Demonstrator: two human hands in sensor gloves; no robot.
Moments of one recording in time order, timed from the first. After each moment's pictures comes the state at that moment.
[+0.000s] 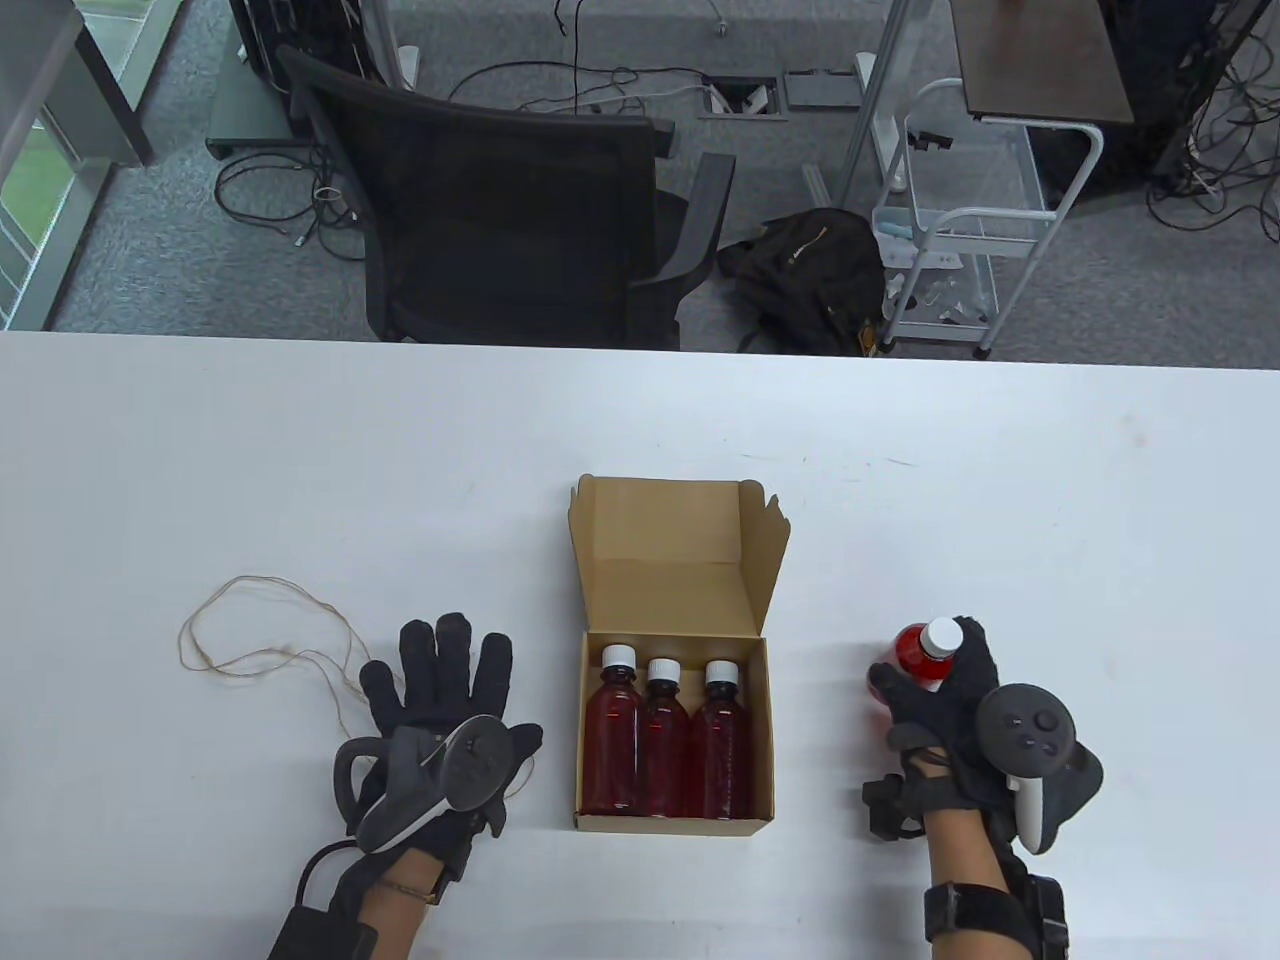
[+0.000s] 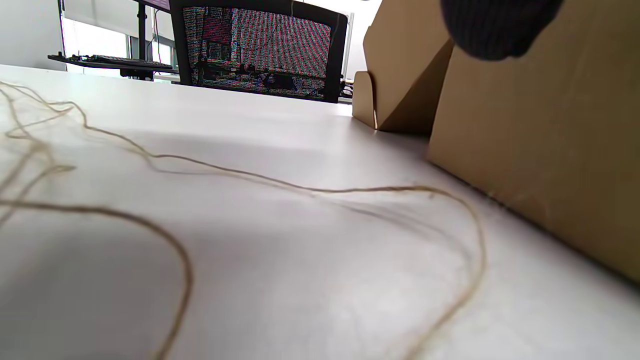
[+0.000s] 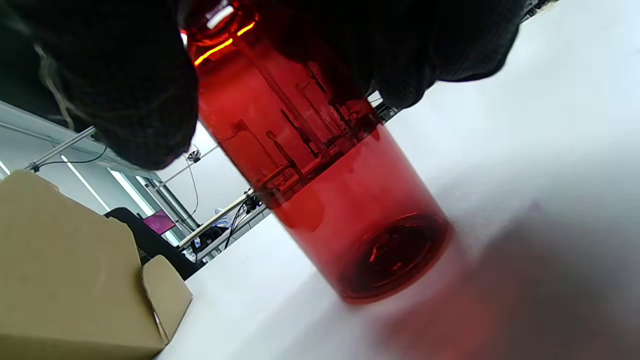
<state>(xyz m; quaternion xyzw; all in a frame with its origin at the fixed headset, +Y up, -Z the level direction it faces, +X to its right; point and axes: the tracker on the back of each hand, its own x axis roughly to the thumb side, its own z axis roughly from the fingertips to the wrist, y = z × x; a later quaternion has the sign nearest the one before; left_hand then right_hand) -0.173 -0.746 -0.163 -0.03 -0.07 0.06 1.00 0.283 -0.759 -0.201 -0.18 -0.11 0.92 0.34</state>
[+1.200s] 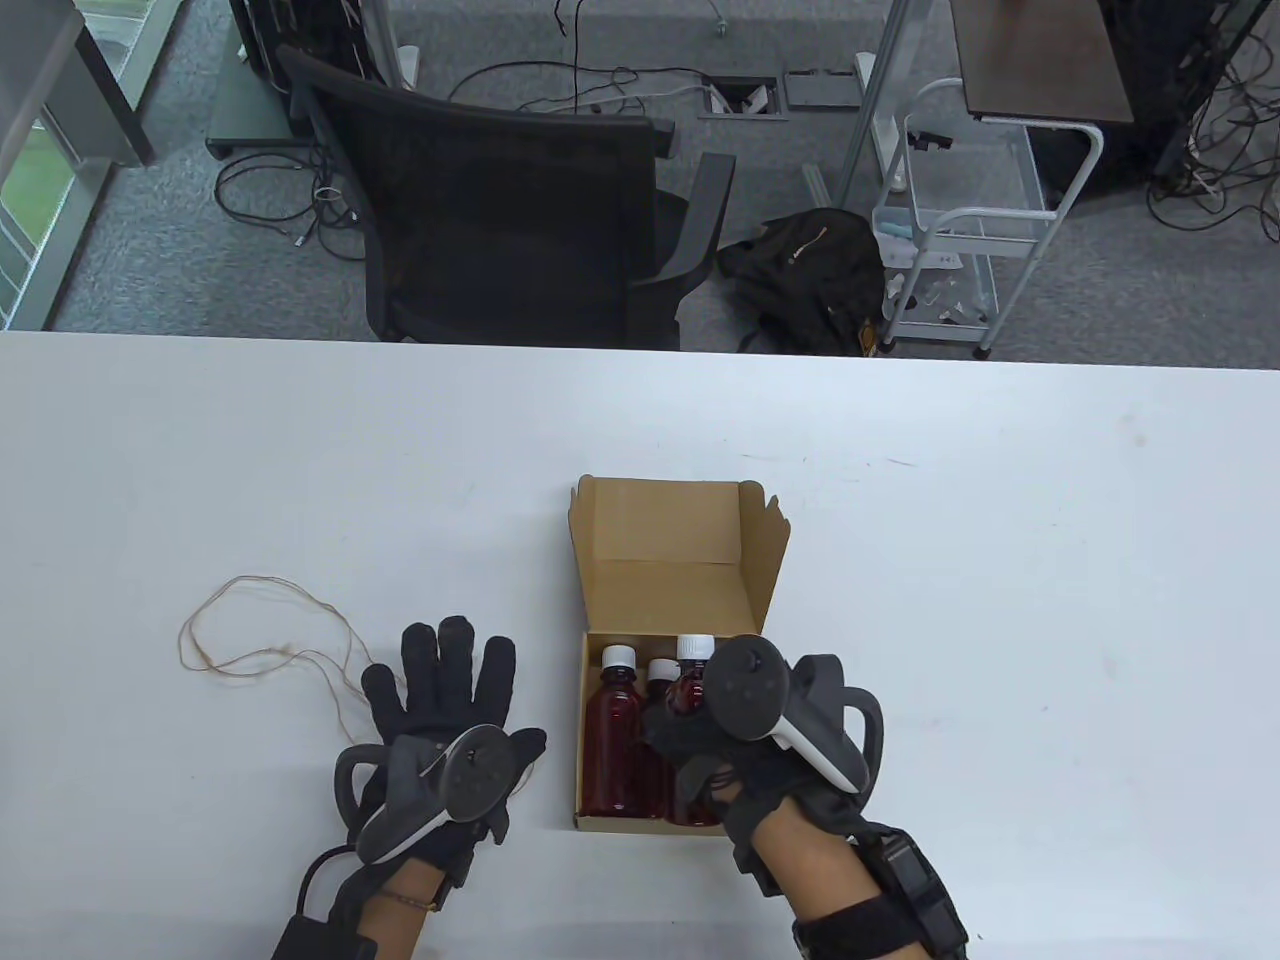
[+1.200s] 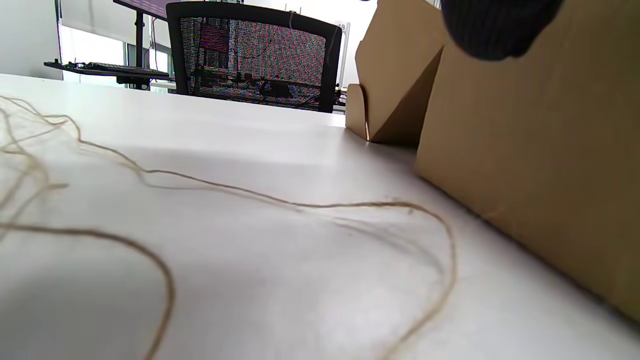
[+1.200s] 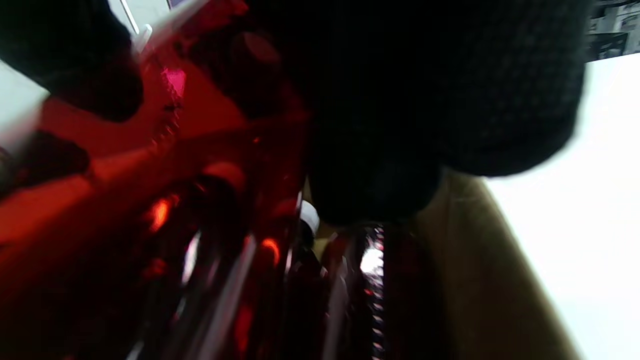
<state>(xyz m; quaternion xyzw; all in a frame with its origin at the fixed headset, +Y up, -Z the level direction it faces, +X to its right) -0.171 -0.742 -0.158 -0.02 -0.07 0.06 1.00 0.085 -0.673 -0.199 0.05 0.13 0.98 0.12</state>
